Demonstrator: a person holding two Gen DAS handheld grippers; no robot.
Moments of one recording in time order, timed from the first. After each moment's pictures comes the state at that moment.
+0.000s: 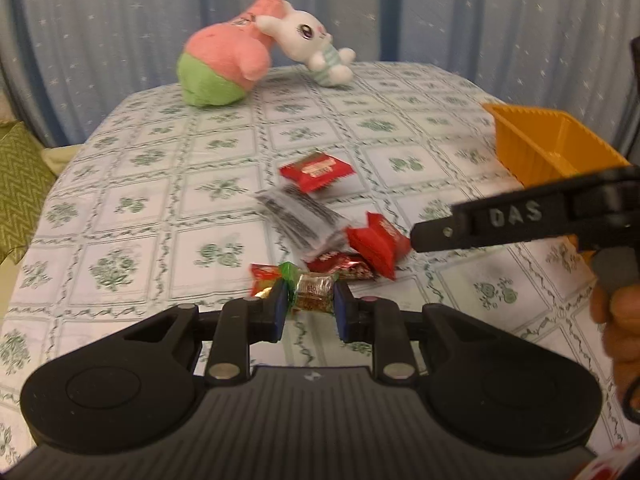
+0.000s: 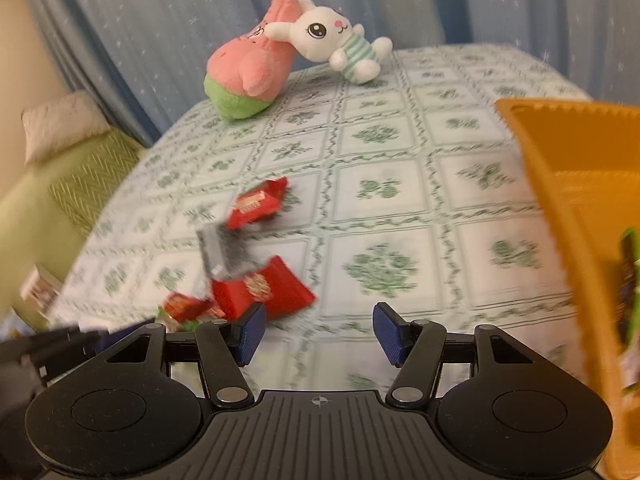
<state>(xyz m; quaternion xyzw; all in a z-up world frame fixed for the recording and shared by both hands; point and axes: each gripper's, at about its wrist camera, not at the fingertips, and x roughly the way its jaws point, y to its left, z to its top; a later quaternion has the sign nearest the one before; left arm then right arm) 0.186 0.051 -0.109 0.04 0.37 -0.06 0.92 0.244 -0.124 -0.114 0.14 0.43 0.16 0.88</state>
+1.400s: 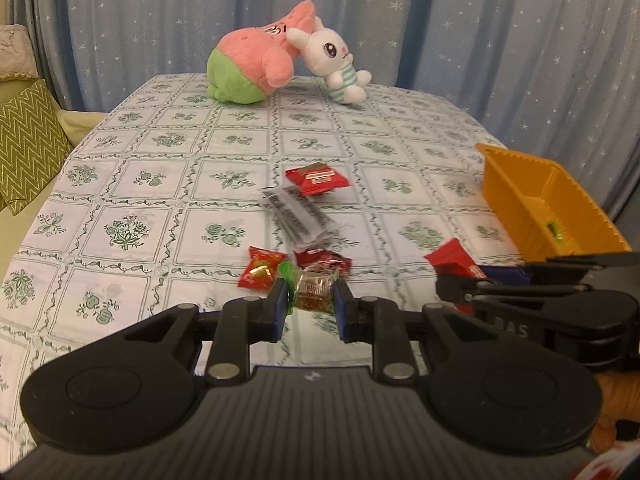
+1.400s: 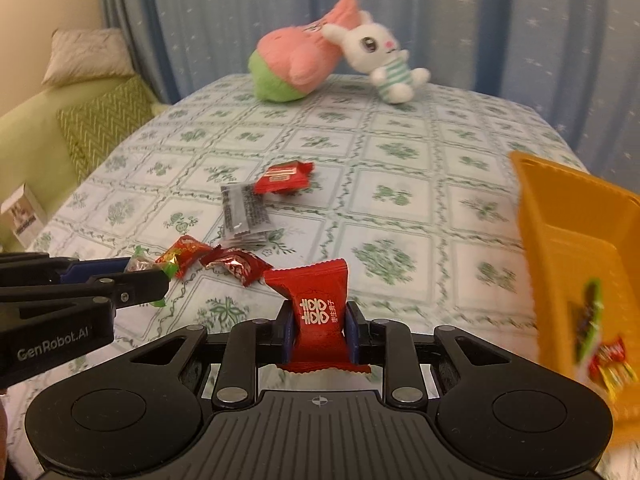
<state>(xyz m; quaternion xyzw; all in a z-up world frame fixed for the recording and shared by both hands) 0.148 0.051 -0.080 -0.05 0.37 -0.05 0.93 0.184 -0.114 -0.095 -0.01 0.40 0.16 0.90</state>
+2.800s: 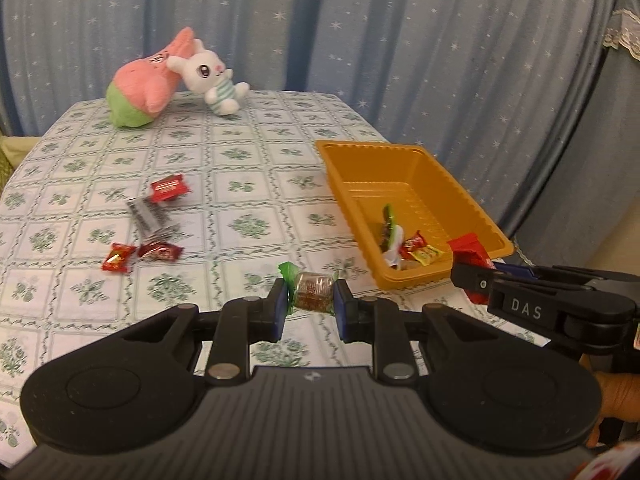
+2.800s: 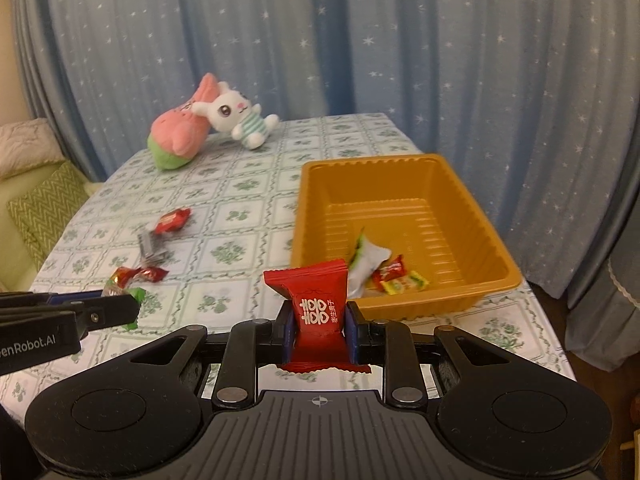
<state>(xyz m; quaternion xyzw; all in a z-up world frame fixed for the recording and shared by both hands) 0.079 -0.075 -0.013 -0.03 0.37 -0.15 0.92 0.067 -0.263 -0.025 0.07 0.35 0.04 0.93</state>
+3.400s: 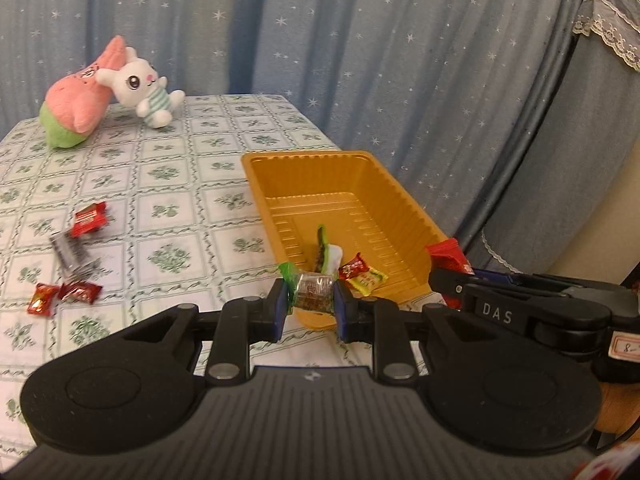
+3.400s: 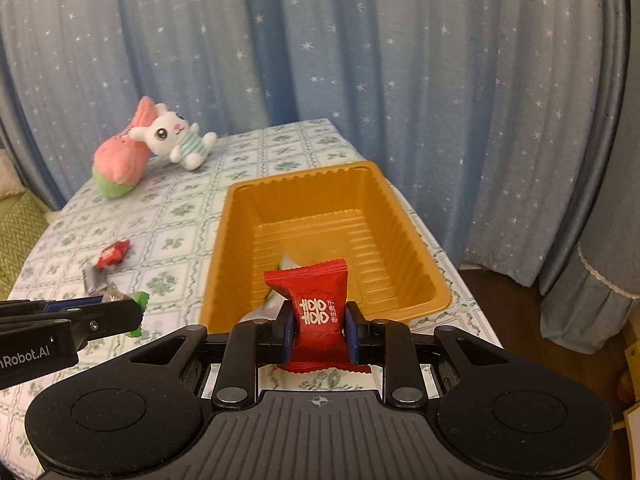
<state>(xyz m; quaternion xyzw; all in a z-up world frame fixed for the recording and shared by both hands) 0.119 -0.141 -0.010 -0.03 0.37 -0.20 0.91 0.092 -0.321 -0.023 0.10 0.35 -0.02 0.93</state>
